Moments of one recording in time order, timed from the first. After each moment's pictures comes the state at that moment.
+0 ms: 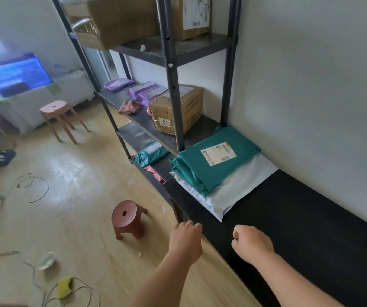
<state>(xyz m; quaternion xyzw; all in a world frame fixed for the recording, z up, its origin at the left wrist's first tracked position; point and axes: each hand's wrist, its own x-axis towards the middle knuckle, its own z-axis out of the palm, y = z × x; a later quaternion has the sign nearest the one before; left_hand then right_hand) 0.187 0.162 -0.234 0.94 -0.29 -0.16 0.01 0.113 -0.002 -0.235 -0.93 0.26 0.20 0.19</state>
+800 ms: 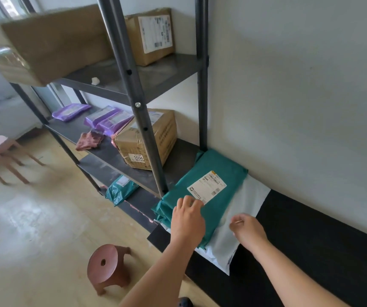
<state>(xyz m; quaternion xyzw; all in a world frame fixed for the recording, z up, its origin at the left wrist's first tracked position) 0.347 0.073 -0.205 0.92 -0.36 -0.03 0.17 0.236 -0.061 -0.225 -0.75 0.46 0.02 0.48</state>
